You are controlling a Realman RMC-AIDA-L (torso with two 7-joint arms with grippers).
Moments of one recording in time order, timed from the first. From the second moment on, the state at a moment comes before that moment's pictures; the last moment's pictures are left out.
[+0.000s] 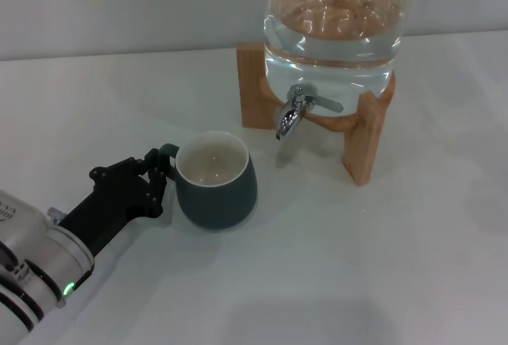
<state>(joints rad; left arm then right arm) -0.55 -2.09 0.18 -0.16 -1.38 -1.13 2.79 0.27 1.99 -0.29 -0.60 1.70 1.37 -1.84</state>
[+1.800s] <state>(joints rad) -0.68 -2.09 0.18 -0.18 -1.36 -0.97 2.78 0.28 2.00 -0.30 -0.59 1.69 1.37 -1.85</state>
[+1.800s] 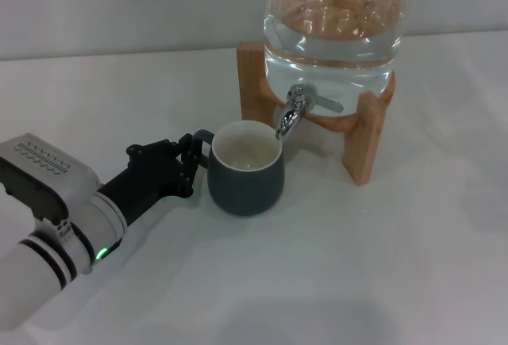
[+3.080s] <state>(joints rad) -0.72 -2.09 0.18 -0.21 -1.28 -0.97 2.77 0.29 2.00 -0.30 -0.58 1.69 1.37 -1.86</state>
